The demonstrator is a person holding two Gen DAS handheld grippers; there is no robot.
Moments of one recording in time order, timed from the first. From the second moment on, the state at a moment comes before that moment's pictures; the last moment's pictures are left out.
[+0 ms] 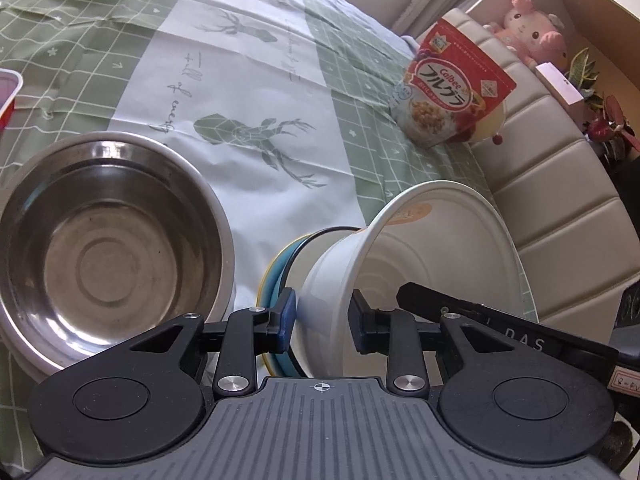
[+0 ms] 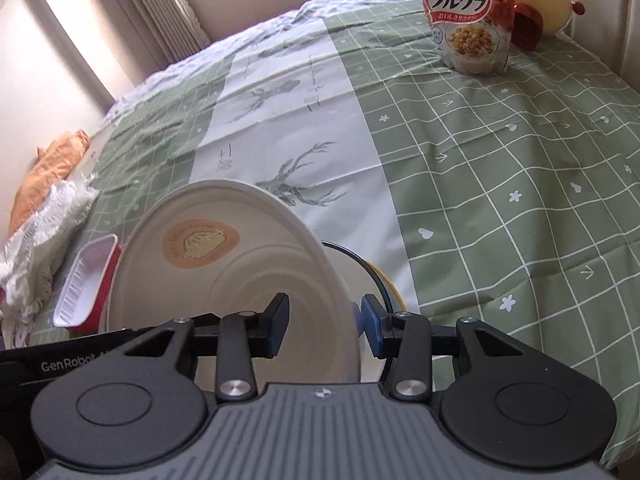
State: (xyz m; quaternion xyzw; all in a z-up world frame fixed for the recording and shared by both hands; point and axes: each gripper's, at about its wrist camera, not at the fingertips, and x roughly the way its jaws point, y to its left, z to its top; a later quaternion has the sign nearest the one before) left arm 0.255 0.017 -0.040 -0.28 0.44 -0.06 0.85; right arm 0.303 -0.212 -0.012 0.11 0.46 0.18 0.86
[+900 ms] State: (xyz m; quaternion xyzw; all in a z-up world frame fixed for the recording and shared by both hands) left arm 0.245 0.016 -0.013 -0.25 0.42 -0.07 0.87; right arm 0.278 -0.233 -0.011 0.13 0.41 0.17 0.89
